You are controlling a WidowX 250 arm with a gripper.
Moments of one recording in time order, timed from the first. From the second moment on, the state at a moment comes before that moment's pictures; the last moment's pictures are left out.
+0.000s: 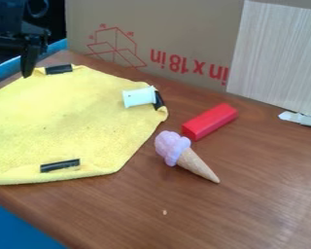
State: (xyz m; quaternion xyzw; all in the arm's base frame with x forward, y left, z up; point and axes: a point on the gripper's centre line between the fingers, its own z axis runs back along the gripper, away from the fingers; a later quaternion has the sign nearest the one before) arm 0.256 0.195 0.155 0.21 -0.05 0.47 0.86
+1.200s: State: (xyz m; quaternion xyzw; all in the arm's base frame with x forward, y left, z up) arm 0.317 0.175 0.157 0.12 -0.20 0.06 0.97
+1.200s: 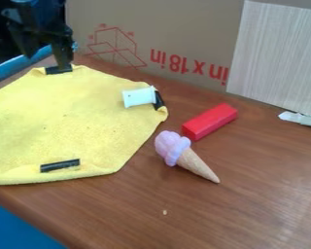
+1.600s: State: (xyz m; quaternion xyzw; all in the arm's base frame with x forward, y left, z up) arm 0.346 0.153 0.146 0.12 -0.20 -0.09 0.97
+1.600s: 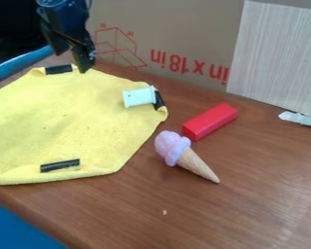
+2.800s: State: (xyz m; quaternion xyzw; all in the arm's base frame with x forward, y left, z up) arm 0.393 0.095 0.114 0.04 -0.17 -0.25 0.95
